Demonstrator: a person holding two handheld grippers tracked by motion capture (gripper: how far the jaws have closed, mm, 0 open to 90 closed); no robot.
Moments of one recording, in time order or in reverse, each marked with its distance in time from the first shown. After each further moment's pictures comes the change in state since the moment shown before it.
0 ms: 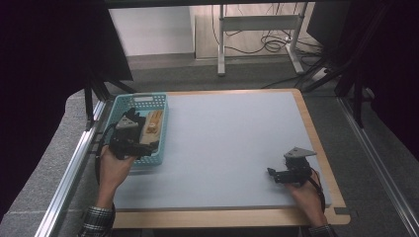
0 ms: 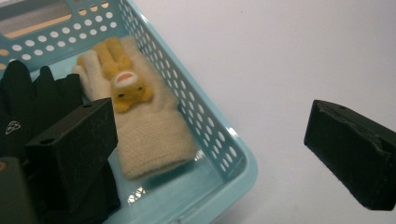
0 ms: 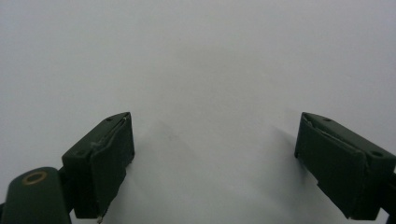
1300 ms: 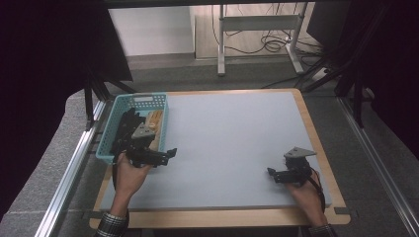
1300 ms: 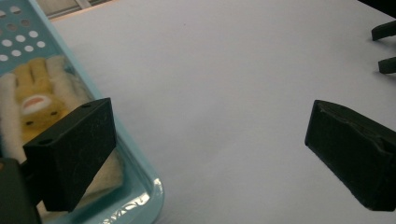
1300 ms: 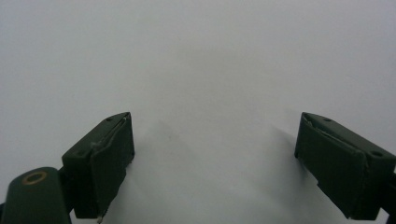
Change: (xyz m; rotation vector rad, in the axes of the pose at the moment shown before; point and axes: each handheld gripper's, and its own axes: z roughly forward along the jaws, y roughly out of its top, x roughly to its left) left arm -0.046 -0.001 0.015 -0.062 -0.118 0.051; right arm 0.000 0.000 0.000 0.000 0.000 0.000
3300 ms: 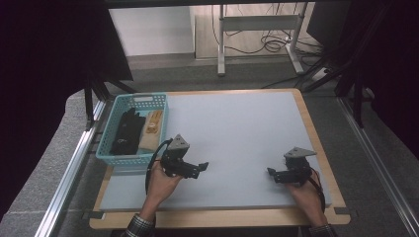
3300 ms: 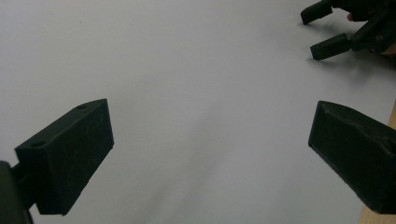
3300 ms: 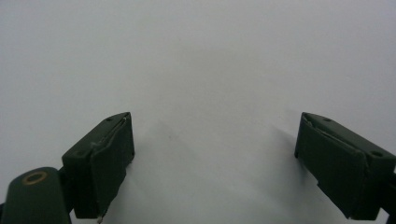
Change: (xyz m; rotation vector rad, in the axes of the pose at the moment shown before) left arm -0.061 -0.006 0.064 0.001 -0.188 0.085; right arm 0.000 0.000 0.000 0.000 0.000 0.000
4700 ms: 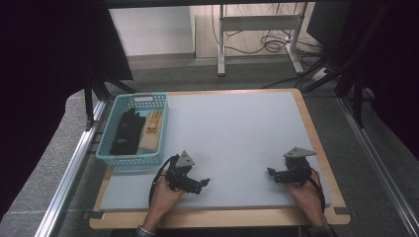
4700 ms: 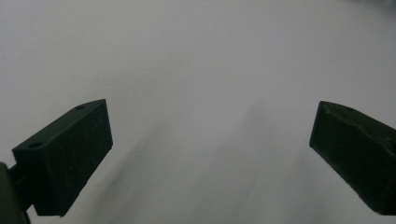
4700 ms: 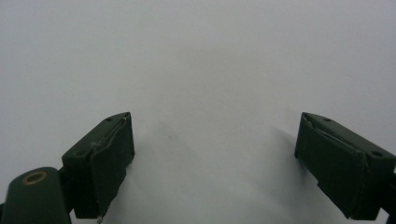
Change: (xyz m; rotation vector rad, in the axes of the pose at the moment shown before) left arm -0.011 -0.048 0.030 0.081 0.010 0.051; right arm 0.000 0.000 0.000 0.000 0.000 0.000
